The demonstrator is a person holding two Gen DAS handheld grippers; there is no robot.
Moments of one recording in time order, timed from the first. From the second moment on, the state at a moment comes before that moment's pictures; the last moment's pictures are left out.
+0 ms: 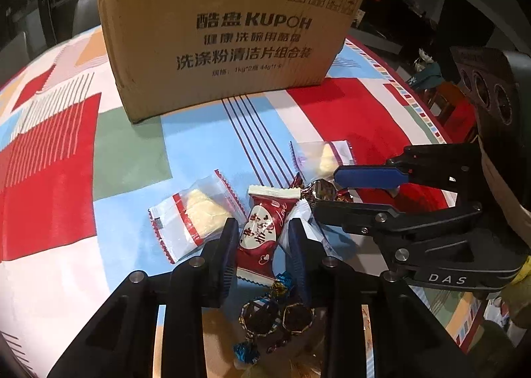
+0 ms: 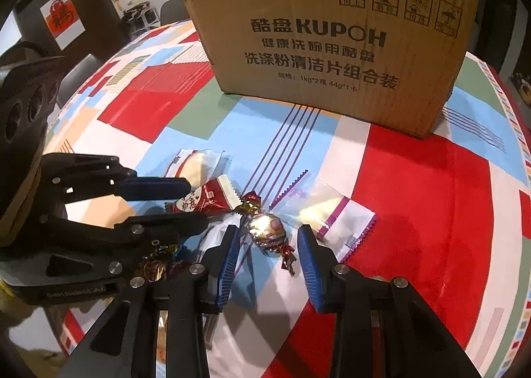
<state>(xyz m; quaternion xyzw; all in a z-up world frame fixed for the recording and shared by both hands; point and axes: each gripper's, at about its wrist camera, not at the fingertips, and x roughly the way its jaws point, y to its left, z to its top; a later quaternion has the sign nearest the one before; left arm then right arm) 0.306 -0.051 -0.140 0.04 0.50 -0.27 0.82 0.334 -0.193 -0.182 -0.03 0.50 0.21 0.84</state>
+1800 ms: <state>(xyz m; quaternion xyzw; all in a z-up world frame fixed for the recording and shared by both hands) 0.267 -0.042 0.034 0.02 0.33 -0.20 0.92 0.284 -0.224 -0.011 0.02 0.30 0.17 0.94</state>
